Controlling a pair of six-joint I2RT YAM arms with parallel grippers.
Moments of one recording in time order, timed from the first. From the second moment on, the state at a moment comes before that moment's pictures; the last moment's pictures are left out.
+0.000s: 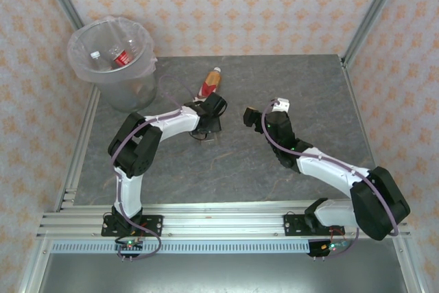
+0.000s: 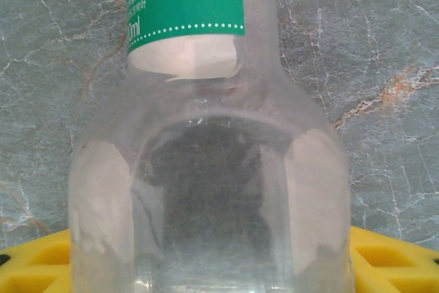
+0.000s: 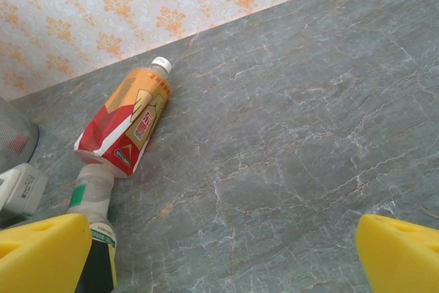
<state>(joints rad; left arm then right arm) -0.58 1.97 1.33 -0.55 -0.24 -0.78 0.59 1.26 0.61 0.23 0.34 0.56</state>
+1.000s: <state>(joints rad) -0.57 1.66 1.22 -0.53 -0.30 -0.72 0.59 1.33 0.69 0.22 0.00 0.51</state>
